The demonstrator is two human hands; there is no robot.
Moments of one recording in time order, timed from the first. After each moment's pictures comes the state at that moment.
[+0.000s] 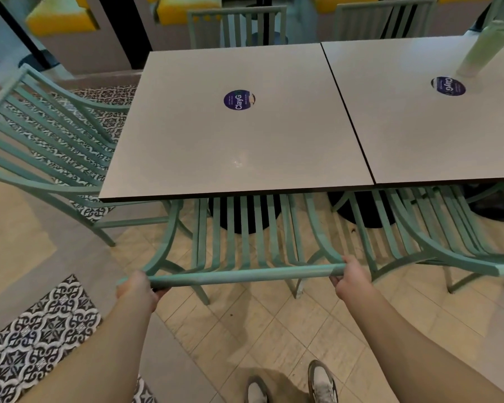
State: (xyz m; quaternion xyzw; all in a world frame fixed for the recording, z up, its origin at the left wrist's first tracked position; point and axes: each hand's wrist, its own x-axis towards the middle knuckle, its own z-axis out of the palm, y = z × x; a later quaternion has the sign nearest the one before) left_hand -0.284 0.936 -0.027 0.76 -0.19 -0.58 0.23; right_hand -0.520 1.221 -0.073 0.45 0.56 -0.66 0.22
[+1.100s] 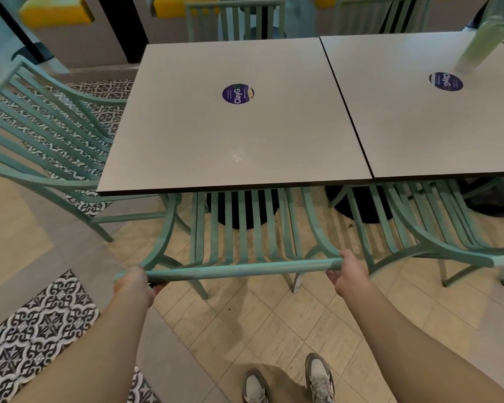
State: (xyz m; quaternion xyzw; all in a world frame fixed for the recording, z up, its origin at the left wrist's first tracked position) left_hand -0.273 0.939 -0.020 0.75 -0.18 -0.60 0.24; right_hand -0.507 1.227 -0.071 0.41 0.60 -0.65 0.22
